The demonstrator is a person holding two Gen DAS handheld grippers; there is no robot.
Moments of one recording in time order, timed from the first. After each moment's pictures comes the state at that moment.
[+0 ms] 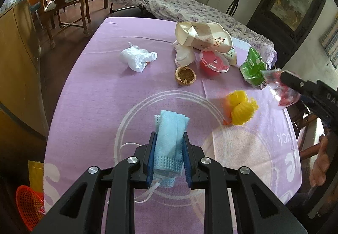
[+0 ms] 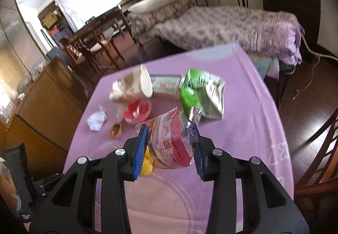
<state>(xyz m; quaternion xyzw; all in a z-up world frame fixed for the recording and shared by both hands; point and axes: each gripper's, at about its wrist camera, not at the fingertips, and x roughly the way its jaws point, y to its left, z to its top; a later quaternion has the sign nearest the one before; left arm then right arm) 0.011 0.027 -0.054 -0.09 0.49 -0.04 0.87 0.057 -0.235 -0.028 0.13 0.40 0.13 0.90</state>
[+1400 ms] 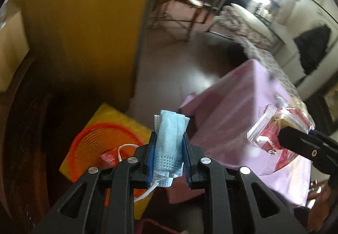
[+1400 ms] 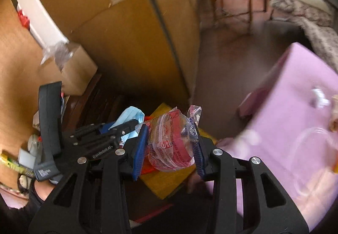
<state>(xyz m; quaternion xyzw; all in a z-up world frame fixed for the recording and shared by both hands) -0.235 0.321 -0.031 -0.27 0.42 0.21 0.84 -0.125 0.146 0.011 -0.10 0.48 0.49 0.72</state>
